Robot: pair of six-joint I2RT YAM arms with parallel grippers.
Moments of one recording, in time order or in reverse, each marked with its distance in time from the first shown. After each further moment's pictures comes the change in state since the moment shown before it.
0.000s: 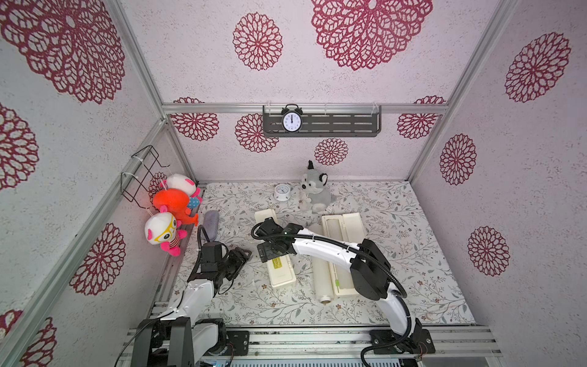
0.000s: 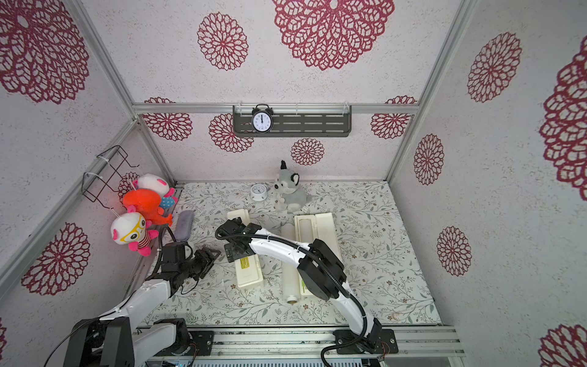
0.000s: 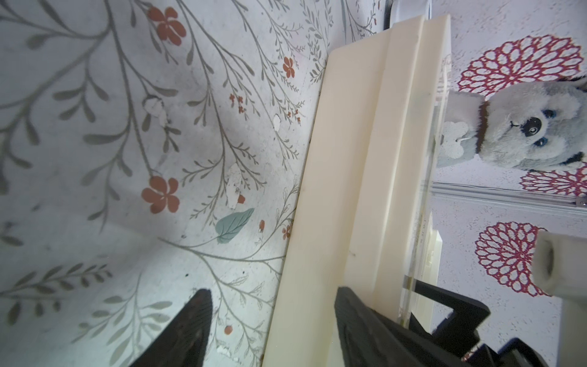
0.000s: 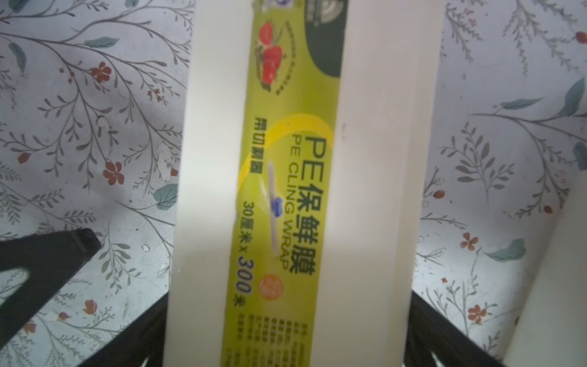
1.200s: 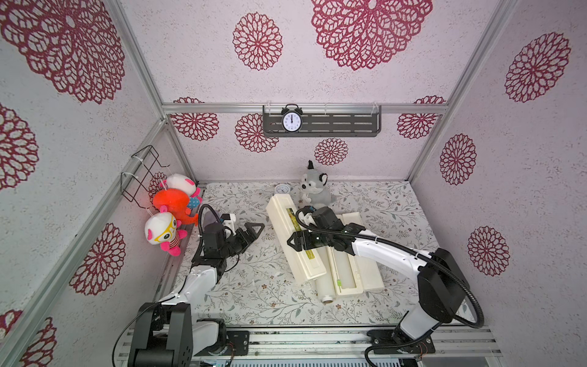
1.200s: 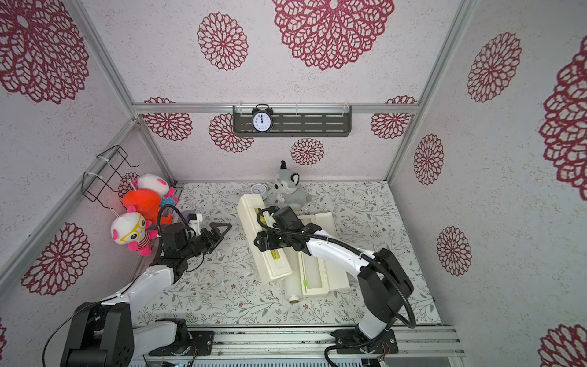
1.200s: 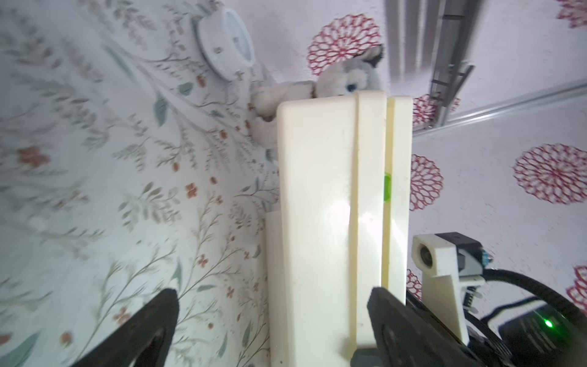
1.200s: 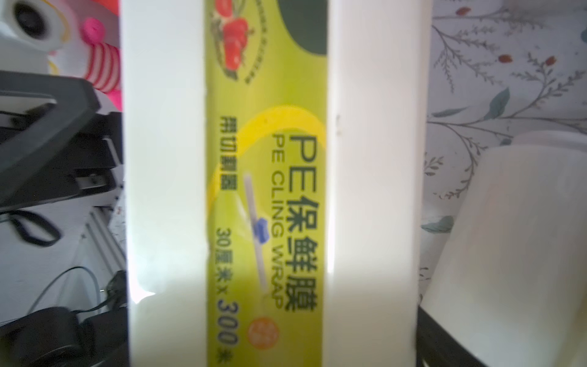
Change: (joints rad) left arm -0.093 0.129 0.172 0.391 0.223 0.023; right arm -0.287 -0.625 -0.755 0.550 -0.488 -0.113
